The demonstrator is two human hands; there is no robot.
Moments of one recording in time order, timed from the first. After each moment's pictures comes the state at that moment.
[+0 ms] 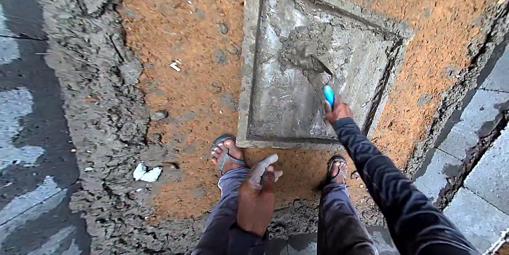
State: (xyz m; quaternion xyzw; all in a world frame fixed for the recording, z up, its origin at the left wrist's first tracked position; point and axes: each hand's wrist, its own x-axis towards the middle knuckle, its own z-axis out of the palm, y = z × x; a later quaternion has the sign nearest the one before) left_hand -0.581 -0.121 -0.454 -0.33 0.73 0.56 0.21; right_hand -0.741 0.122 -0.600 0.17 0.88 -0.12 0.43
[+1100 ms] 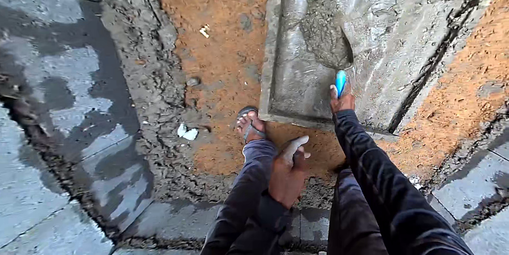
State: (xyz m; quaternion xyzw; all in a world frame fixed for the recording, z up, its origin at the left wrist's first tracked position) left_hand -0.568 -0.093 -0.458 -0.32 0.74 0.52 0.29; right_hand -0.675 0.068 -0.643 0.27 0.84 -0.25 0.39
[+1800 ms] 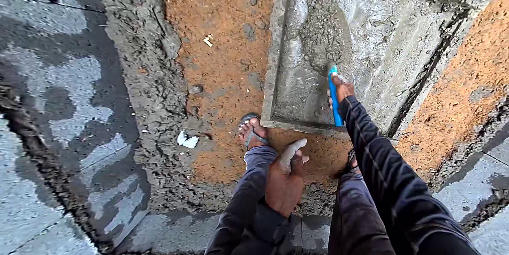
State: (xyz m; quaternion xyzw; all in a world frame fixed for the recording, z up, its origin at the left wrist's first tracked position) left_hand -0.580 -0.109 -0.451 -0.32 0.75 0.52 0.25; right_hand -0.730 0.058 -0.656 0.42 0.60 -0.53 0.42
